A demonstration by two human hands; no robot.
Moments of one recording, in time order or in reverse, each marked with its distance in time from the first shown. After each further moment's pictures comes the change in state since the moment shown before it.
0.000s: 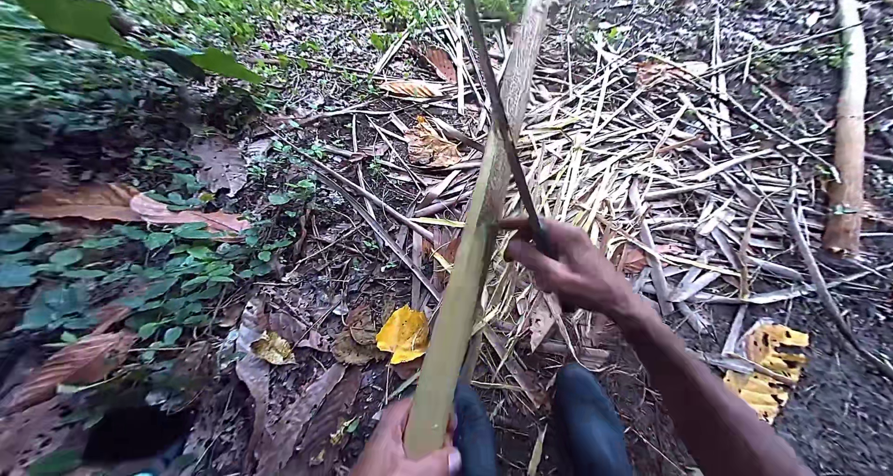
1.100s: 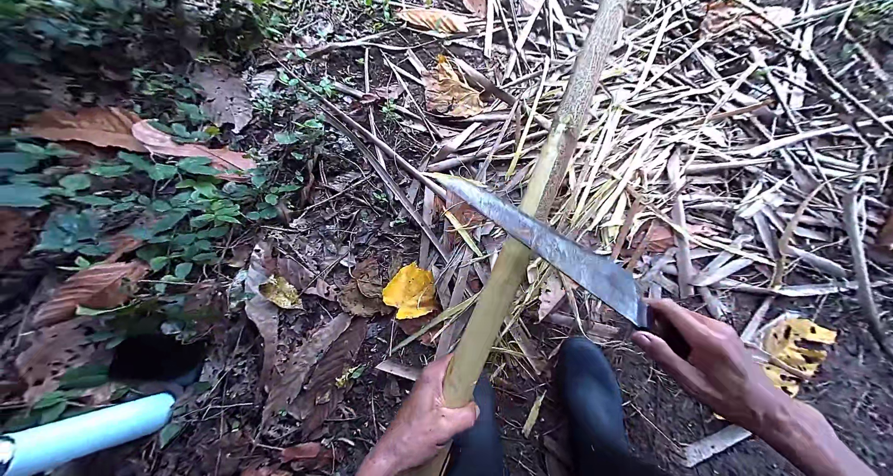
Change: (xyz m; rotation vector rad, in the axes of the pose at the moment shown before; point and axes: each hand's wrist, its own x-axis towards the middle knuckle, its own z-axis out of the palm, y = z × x) left_hand 0.030 -0.066 0.012 0.171 0.041 -0.068; right_hand -0.166 0.096 -0.039 -0.523 0.032 -0.082
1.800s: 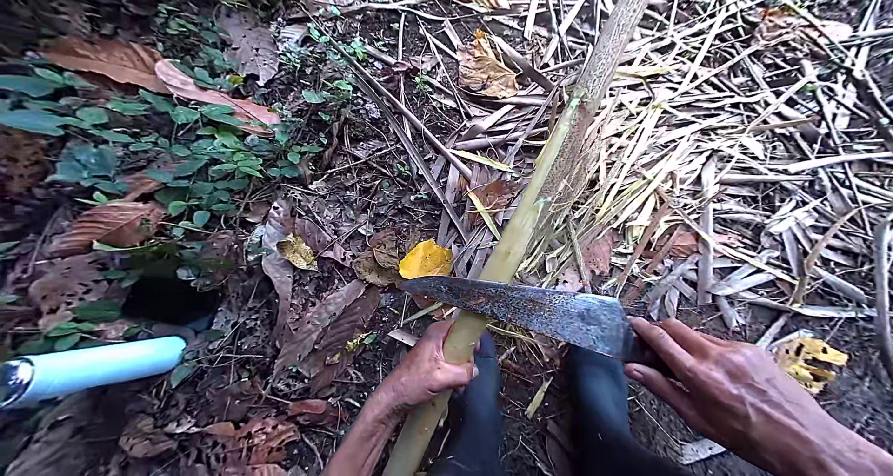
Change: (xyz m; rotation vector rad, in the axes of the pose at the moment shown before) left_hand 0.010 -0.028 -0.033 -0.287 -0.161 0.040; right_hand 0.013 -0.067 -0.007 -0.443 -0.250 -0.239
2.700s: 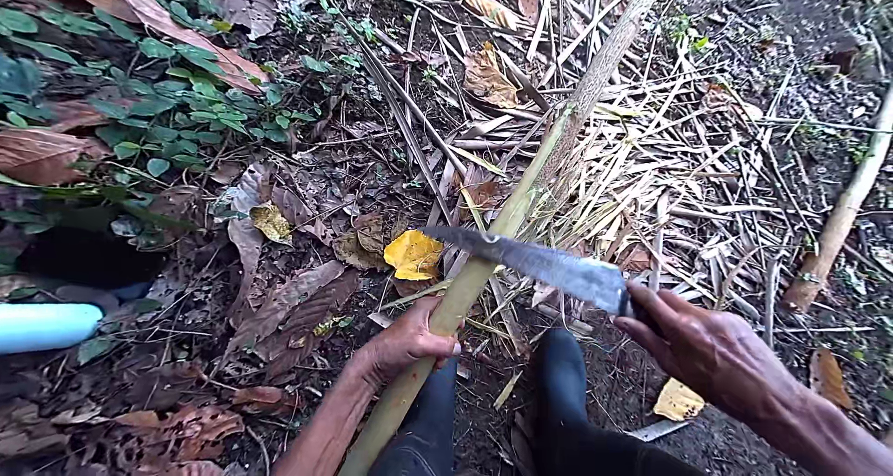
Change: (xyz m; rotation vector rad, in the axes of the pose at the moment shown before) left_hand 0.004 -0.007 -0.023 -0.178 -0.136 0.025; right_hand 0.028 -0.010 -0.041 -0.172 -0.054 0.117
